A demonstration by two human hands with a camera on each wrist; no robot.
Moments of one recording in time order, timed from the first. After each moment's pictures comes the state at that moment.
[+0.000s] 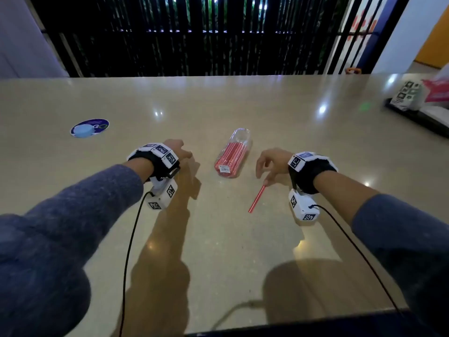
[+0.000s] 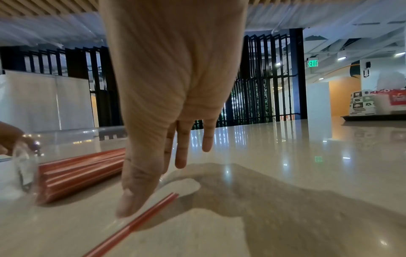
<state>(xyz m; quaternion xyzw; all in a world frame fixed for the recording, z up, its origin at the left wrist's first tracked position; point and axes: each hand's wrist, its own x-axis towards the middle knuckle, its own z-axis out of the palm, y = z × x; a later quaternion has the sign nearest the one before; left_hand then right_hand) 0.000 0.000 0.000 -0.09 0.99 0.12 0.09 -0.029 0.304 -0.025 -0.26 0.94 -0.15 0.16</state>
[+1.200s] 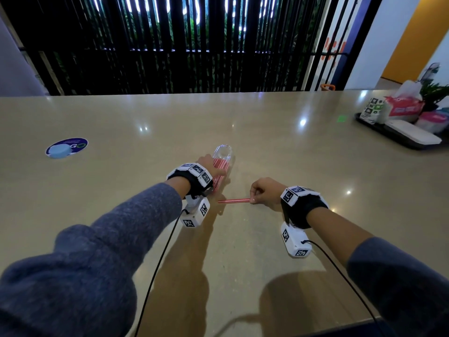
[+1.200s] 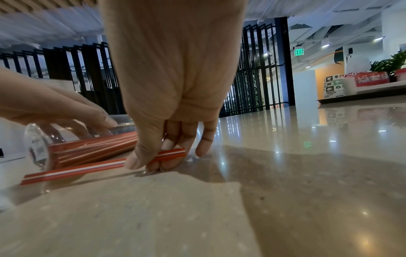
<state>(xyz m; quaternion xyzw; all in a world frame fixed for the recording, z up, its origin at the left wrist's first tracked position) -0.010 0.122 0.002 -0.03 0.97 0.24 0.10 0.010 0.325 -0.038 -0.17 0.94 -0.24 0.17</state>
